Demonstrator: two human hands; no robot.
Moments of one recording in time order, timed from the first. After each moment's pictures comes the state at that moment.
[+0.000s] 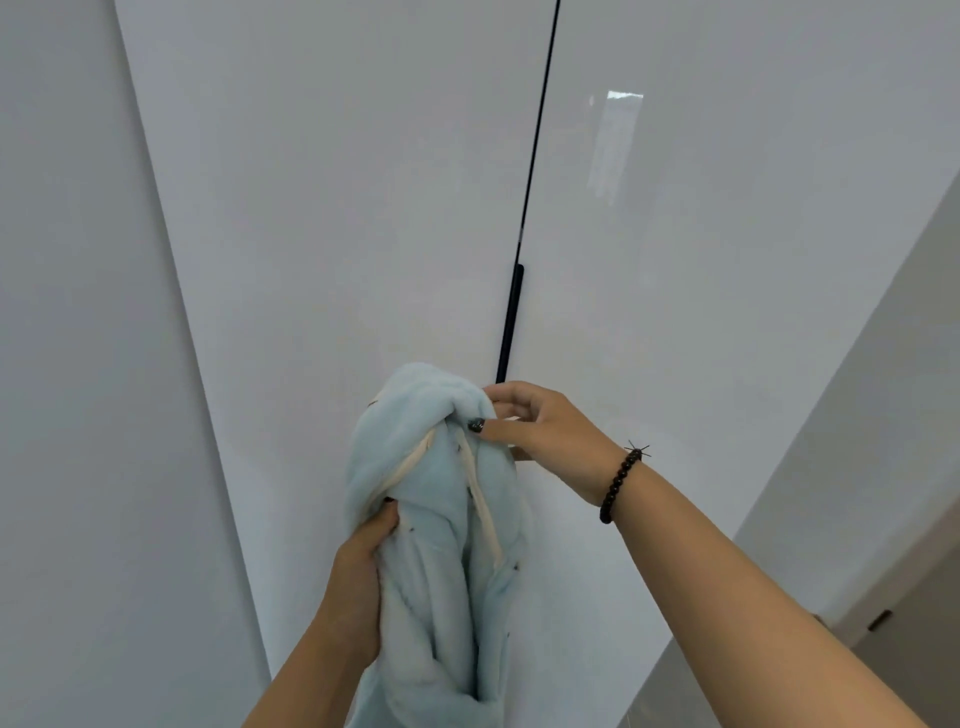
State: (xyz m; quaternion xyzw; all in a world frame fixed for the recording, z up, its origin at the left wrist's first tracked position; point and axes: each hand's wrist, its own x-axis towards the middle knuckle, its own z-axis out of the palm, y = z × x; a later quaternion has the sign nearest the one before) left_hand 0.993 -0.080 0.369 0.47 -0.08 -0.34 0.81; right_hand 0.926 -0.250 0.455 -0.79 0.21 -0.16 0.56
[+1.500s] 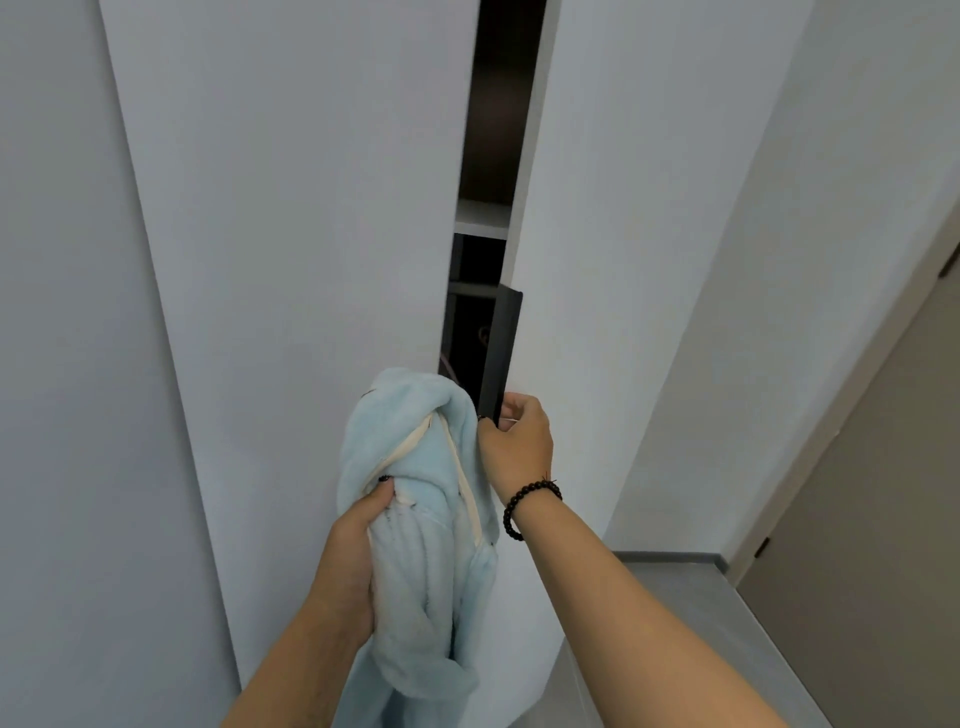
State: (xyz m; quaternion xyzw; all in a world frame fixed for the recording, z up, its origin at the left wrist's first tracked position) left_hand 0.920 -0.011 0.377 0.47 -0.09 -0.42 0.77; right_hand 0.862 -0.162 0.410 -0.69 0.39 -0.44 0.42
